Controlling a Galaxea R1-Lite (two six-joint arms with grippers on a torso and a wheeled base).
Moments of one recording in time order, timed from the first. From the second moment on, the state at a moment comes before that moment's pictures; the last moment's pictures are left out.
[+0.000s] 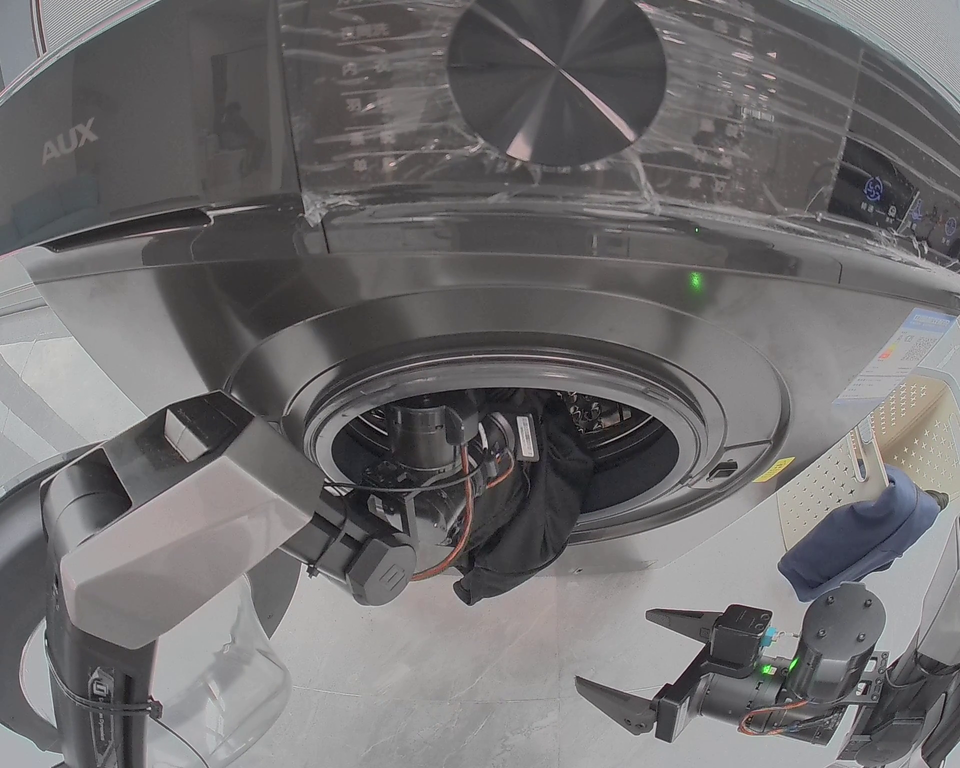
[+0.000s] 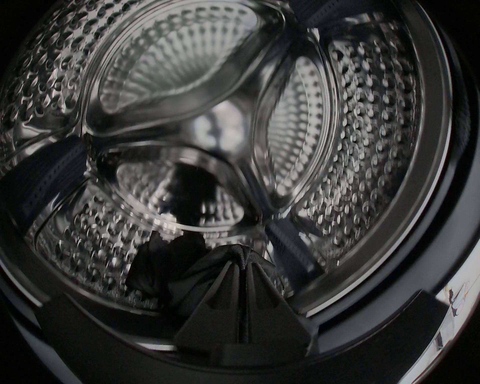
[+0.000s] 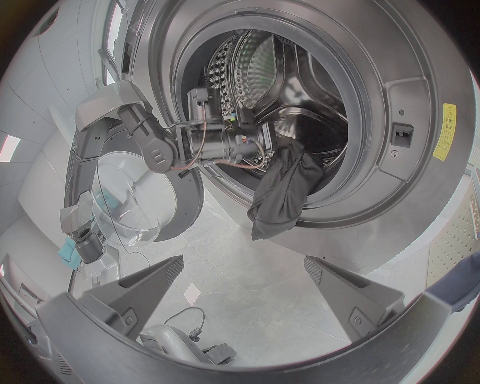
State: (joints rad) left arm -0.66 2.30 -1.24 -1.07 0.22 -0.19; right arm 0.87 1.87 -0.02 -1.54 -0.10 0.15
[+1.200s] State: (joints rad) left arm -0.63 2.41 -1.40 -1.13 0.25 -0.18; right arm 0.87 1.87 -0.02 -1.54 -0.10 0.15
